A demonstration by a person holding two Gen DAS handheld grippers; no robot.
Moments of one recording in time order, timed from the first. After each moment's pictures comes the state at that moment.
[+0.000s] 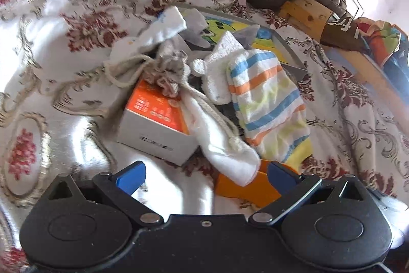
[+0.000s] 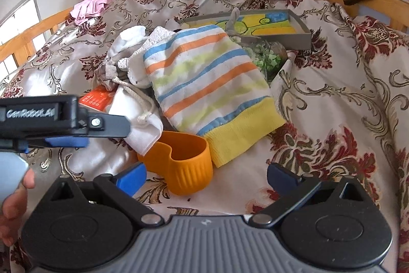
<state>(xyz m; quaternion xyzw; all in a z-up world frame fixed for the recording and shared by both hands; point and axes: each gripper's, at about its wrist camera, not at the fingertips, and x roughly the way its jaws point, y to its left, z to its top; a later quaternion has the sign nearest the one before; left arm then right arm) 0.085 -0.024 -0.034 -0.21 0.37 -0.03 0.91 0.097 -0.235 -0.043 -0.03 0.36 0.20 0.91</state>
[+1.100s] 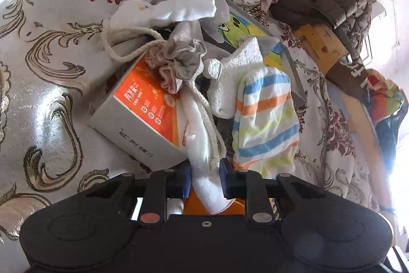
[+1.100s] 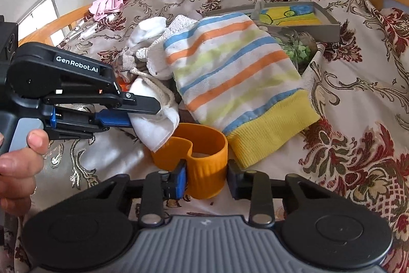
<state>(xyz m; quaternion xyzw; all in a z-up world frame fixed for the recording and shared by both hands) 0.119 -0.001 -0.056 -0.37 0.37 -0.03 0.85 0.107 -0.224 -0.058 -0.01 0.36 0.26 0.90</state>
